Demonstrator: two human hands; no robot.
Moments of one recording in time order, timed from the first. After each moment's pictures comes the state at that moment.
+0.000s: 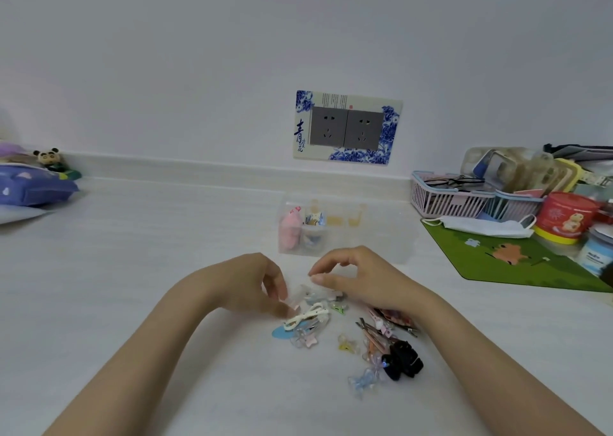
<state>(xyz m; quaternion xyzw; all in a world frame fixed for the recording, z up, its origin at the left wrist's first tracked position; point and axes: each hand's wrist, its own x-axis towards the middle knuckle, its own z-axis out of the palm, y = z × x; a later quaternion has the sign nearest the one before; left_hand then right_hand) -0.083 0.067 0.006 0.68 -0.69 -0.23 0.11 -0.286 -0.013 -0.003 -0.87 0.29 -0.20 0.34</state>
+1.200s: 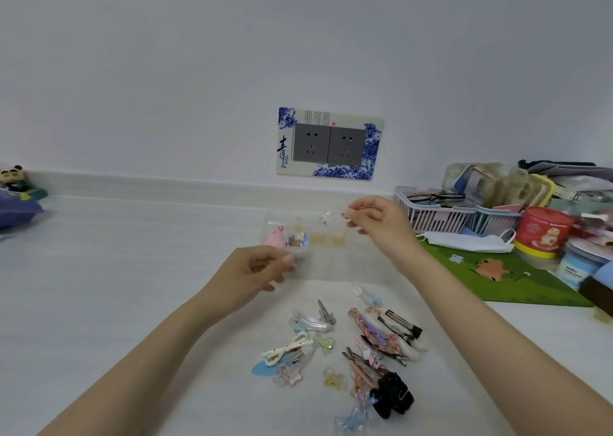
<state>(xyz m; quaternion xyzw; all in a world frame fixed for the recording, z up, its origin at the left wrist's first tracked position) -0.092 0.029 -0.004 0.55 -0.60 -0.31 0.49 -0.296 -0.082 0.044 -0.68 0.39 -0.48 0.39</state>
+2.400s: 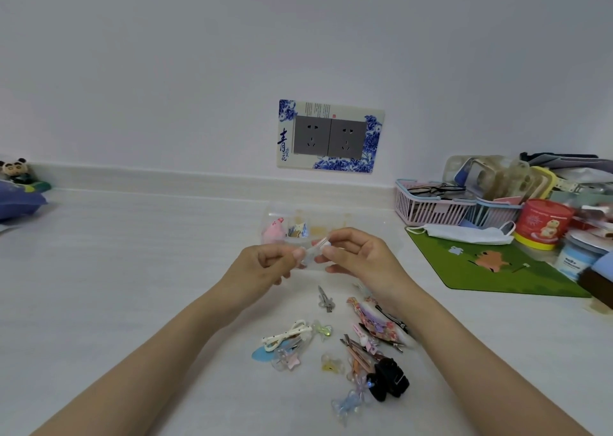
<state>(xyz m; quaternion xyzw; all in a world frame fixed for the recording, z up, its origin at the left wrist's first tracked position) -0.114 0.035 -0.006 0.53 -0.57 -0.37 0.52 -0.294 -0.024 0.010 -0.67 0.26 -0.41 0.56</state>
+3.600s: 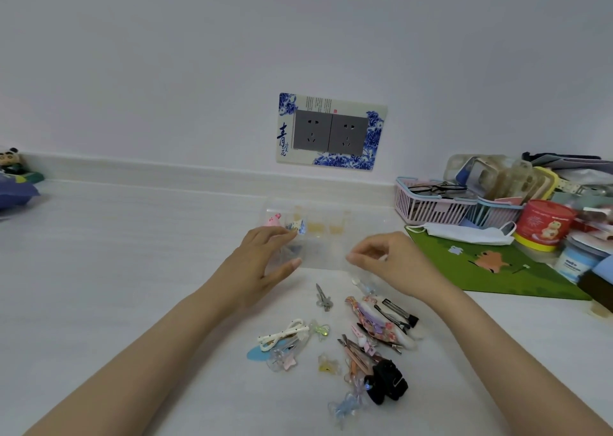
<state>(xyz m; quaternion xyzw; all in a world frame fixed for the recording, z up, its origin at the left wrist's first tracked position) -0.090 0.009 -0.032 0.58 -0.75 -0.02 0.32 -0.329 -0.057 0.009 -0.82 0.42 -0.30 0.25</state>
